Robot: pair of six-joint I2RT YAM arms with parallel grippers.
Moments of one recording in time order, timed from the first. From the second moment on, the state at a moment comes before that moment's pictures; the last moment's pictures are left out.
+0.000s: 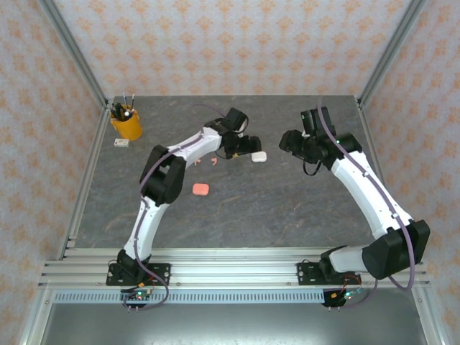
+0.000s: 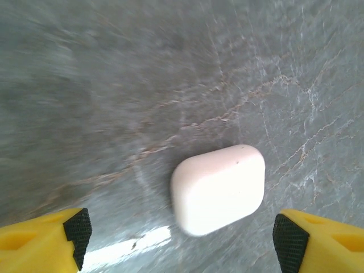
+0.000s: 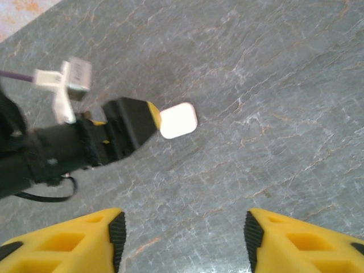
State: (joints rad) left arm -0.50 2.30 1.90 -0.62 0.26 -0.66; right arm 0.35 1.33 1.33 -0.88 -0.02 0.67
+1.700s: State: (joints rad) left arm 0.14 1.22 0.99 -0.45 -0.03 -0.97; right arm 1.03 2.53 2.36 -1.24 0.29 1.06
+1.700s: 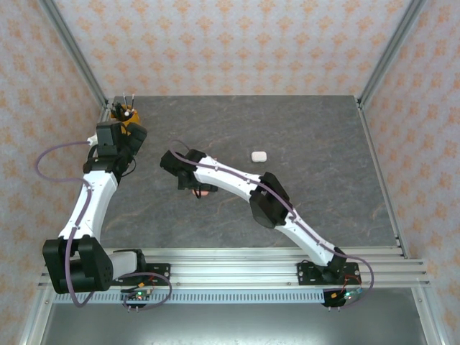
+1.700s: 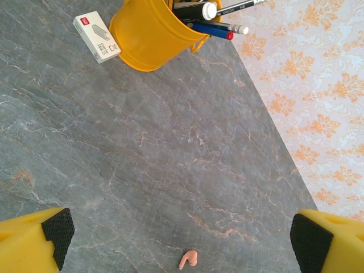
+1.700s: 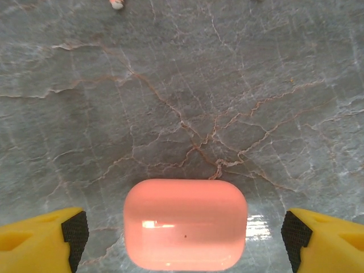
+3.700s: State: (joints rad) left arm -0.05 1.34 0.87 -0.30 0.16 -0.95; right arm 0.83 2.00 1.48 -0.91 0.34 1.14
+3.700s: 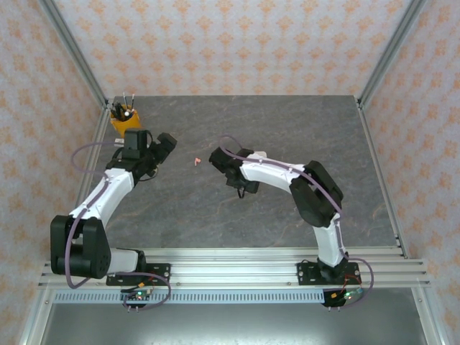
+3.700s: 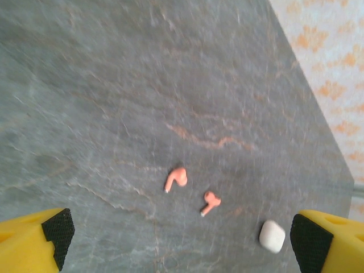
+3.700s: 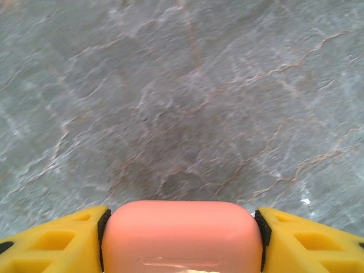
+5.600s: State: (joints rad) left arm -0.64 1.85 0.68 0.83 0.15 -1.07; right arm 0.61 1.90 1.46 -0.74 0.05 1.28
